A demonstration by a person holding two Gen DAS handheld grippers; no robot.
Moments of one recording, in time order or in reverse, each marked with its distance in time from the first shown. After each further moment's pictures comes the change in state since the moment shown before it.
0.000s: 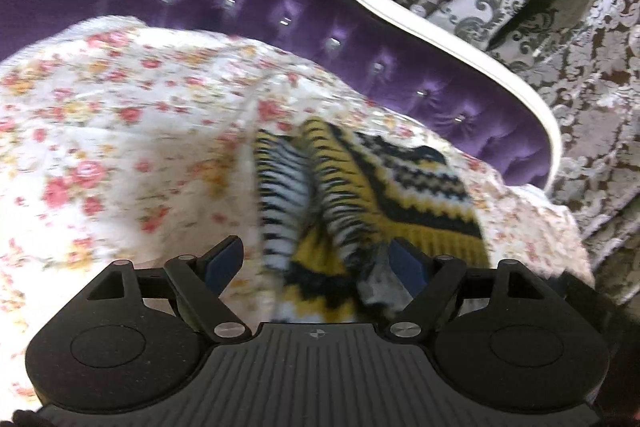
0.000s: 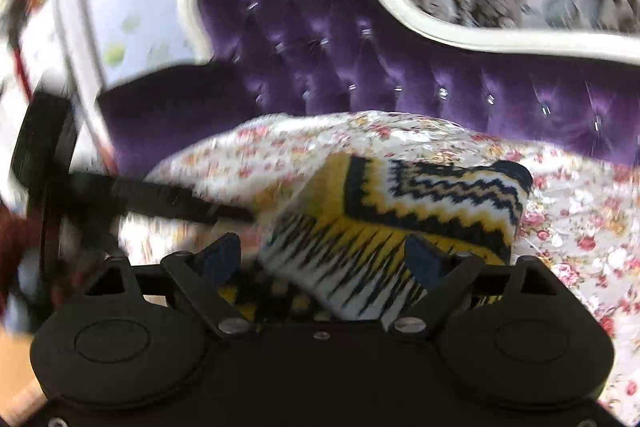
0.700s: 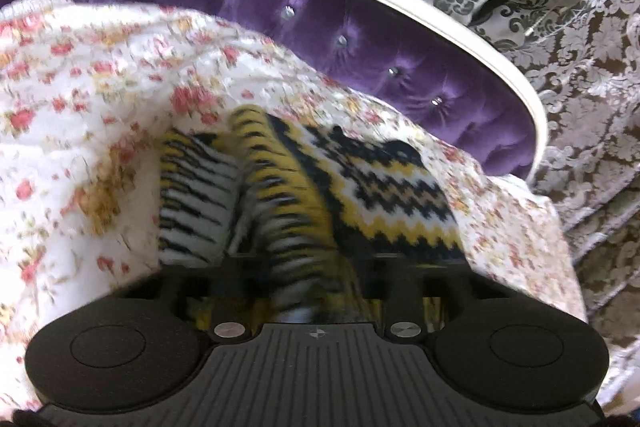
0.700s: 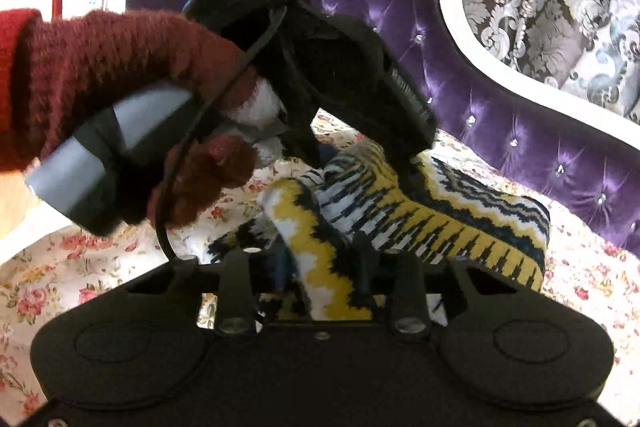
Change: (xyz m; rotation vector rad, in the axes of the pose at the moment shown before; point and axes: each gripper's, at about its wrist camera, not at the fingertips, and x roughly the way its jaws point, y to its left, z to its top) left arm 0.071 -0.020 0.020 0.017 0.057 -0.075; right arm 0.027 0.048 -0.024 -0.209 -0.004 -0.092
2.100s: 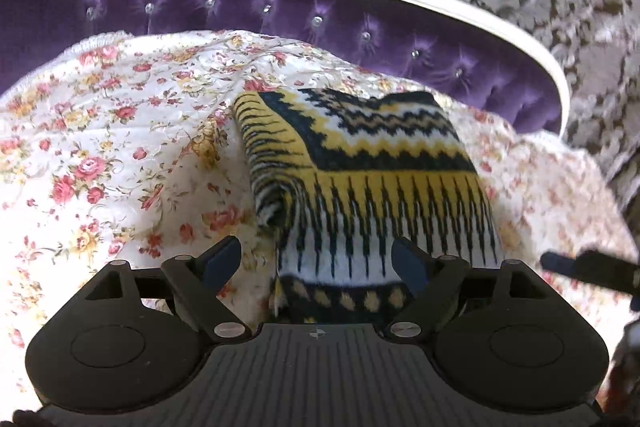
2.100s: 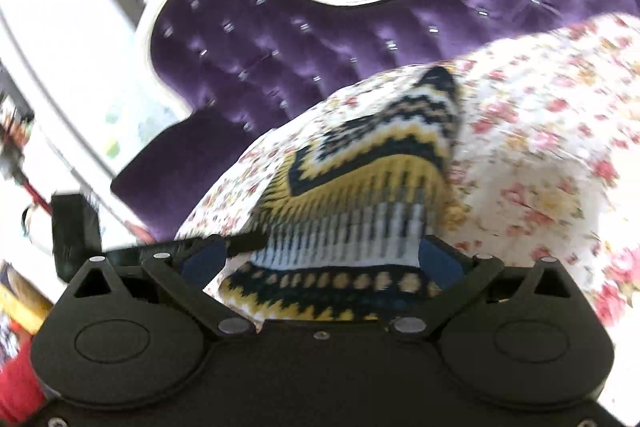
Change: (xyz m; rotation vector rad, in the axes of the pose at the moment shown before) left arm -0.075 -0.014 -0.057 0.156 -0.029 0.199; right arm -0.046 -0.125 -0.037 0.799 0.003 0.204
